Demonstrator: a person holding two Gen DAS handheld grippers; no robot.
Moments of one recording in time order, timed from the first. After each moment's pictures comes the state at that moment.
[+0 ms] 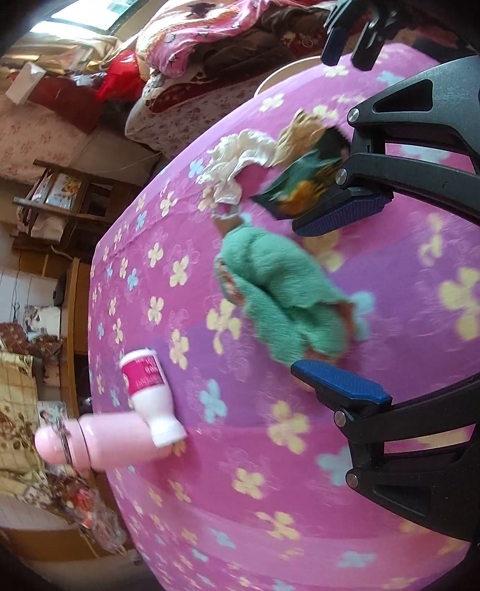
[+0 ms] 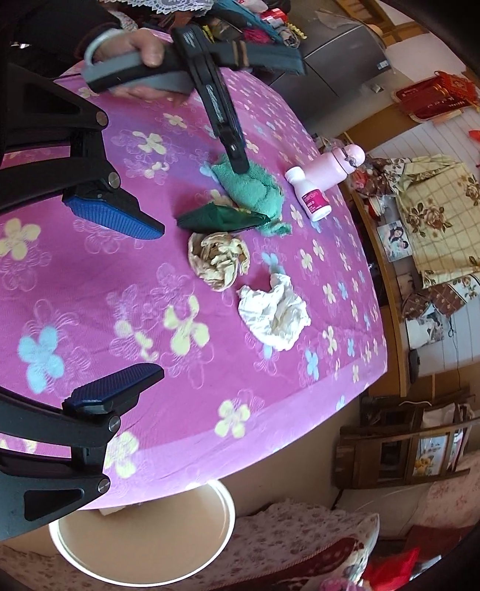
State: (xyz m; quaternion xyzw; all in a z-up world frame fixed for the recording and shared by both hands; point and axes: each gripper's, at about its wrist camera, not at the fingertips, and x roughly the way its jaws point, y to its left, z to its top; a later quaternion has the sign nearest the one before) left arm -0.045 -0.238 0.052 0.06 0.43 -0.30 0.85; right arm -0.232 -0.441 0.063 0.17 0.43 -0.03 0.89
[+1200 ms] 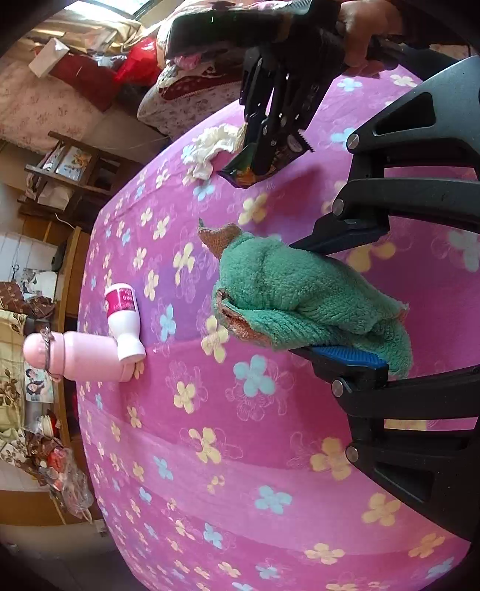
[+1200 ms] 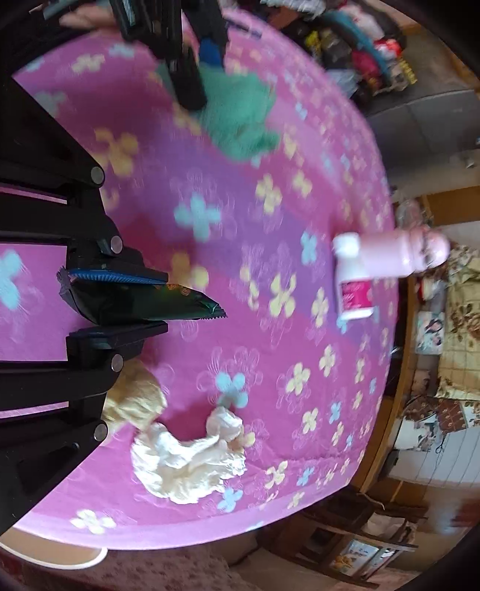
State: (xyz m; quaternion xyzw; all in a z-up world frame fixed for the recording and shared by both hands) left arm -0.091 -0.144 0.068 0.02 0.46 -0.25 0.85; right arm -0.120 -0.343 0.055 0.01 0.47 0.08 0.88
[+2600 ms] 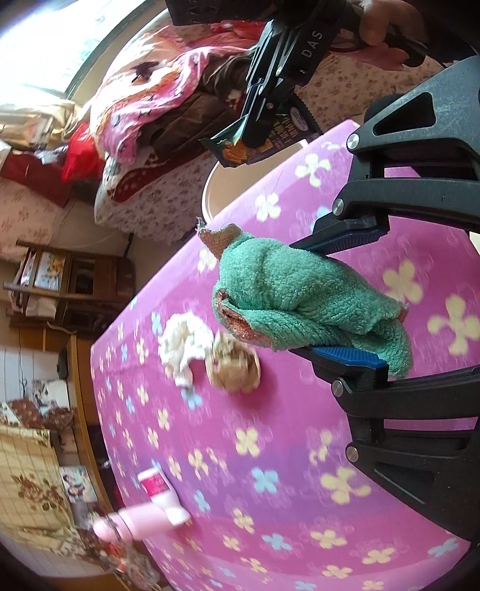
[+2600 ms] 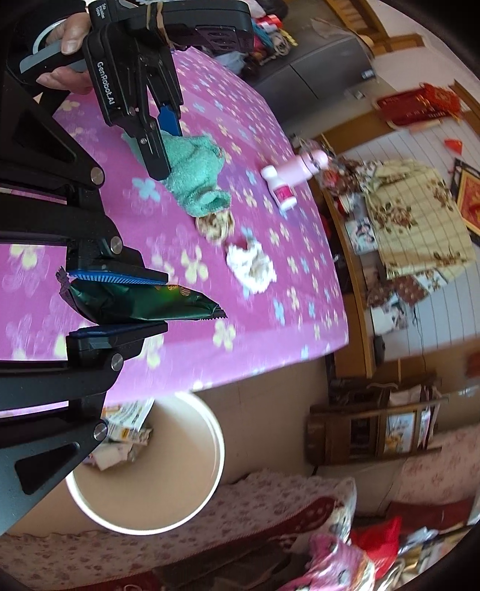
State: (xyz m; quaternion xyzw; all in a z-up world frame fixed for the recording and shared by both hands) left arm -0.222 -0.314 0.094 0.10 0.42 -0.39 0.81; right arm -0.340 -0.499 0.105 0.15 0.37 -0.06 0.91
